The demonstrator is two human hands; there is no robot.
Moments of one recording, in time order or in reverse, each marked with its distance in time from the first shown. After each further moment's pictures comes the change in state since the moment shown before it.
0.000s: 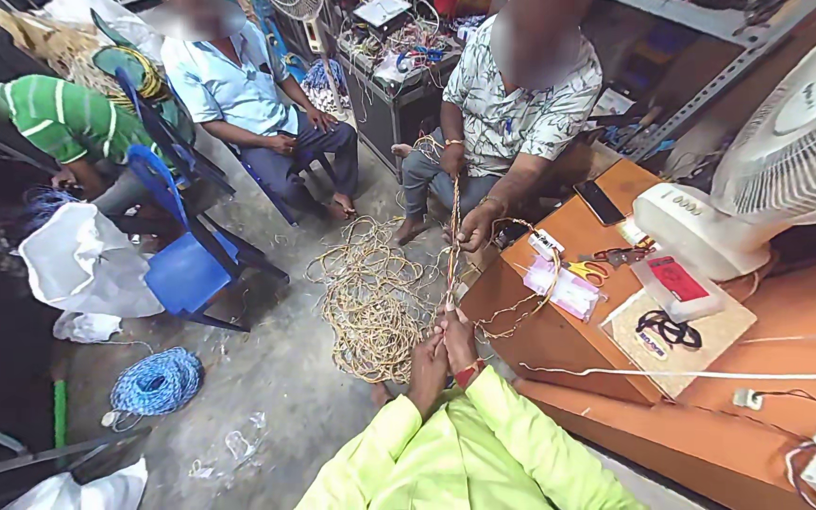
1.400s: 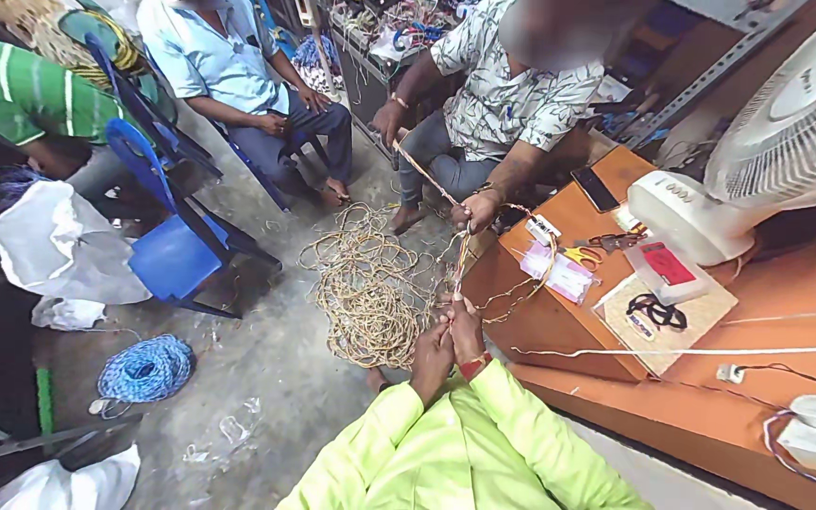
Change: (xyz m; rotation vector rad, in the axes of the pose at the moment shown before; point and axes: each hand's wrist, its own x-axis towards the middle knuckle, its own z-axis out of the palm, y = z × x) left_hand -0.013 0.000 0.003 -0.021 -0.060 0.001; right_hand -0.018 0.002 -0.011 0.045 0.028 -0.056
